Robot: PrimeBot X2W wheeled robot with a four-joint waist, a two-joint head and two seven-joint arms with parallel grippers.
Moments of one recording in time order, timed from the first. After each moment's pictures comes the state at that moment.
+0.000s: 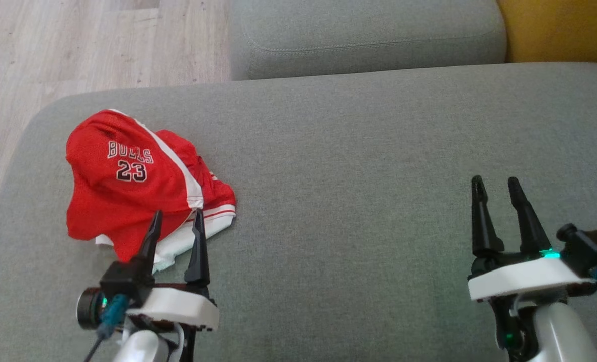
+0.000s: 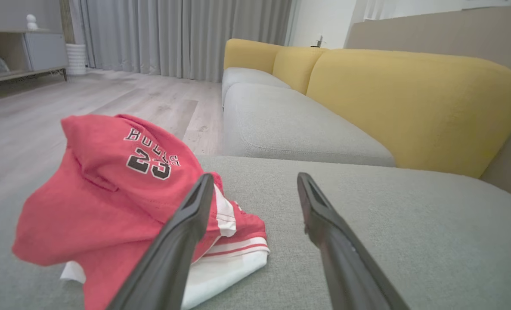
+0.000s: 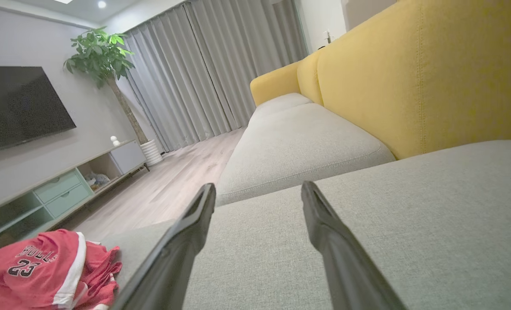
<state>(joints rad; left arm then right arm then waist) -0.09 0.18 -0.37 0.16 -0.43 0.17 -0.13 -0.05 -0.04 0.04 0.13 0.36 0.13 -0.13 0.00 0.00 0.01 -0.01</state>
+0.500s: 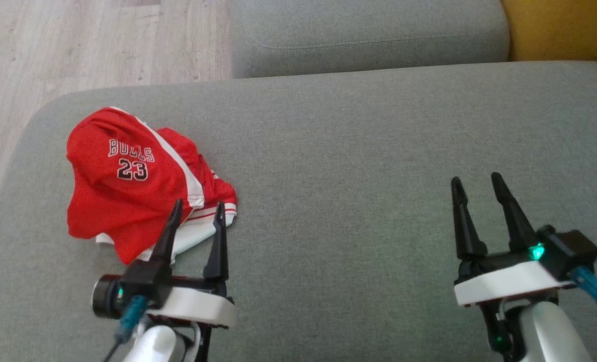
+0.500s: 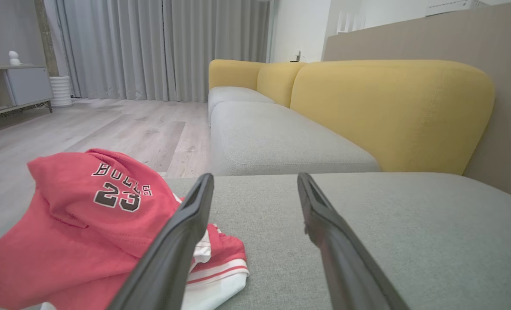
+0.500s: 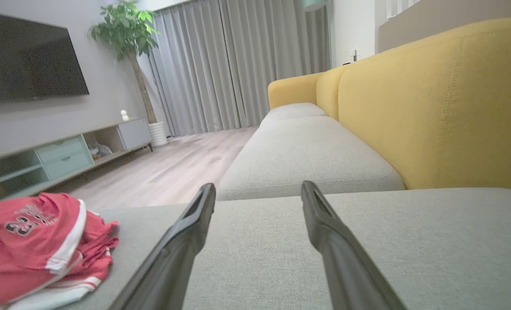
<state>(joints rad) -0.13 0.21 -0.49 0.13 -0.39 0.24 -0.17 -0.05 -0.04 0.08 0.11 0.16 0.13 -0.17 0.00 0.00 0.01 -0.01</state>
